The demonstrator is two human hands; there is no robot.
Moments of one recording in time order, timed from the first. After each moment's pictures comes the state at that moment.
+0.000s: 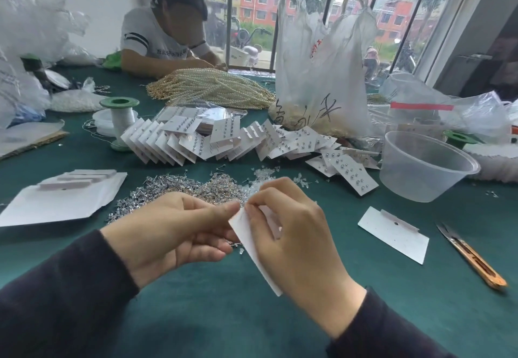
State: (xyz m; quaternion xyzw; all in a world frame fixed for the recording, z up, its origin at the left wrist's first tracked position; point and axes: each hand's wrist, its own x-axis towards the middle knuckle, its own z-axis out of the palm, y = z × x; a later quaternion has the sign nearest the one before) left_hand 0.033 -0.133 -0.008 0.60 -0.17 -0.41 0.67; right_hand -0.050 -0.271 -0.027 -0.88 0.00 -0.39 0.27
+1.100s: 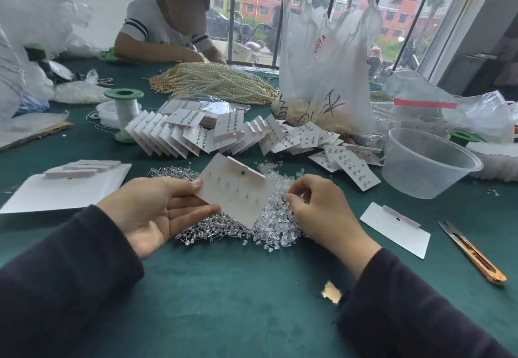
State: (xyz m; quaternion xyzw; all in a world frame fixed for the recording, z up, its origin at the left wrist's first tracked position) left_hand 0.048 -0.128 0.000 0.60 0.03 -0.30 0.74; right_hand -0.026 -0.333 -0.038 -0.92 0.16 -0.21 0.28
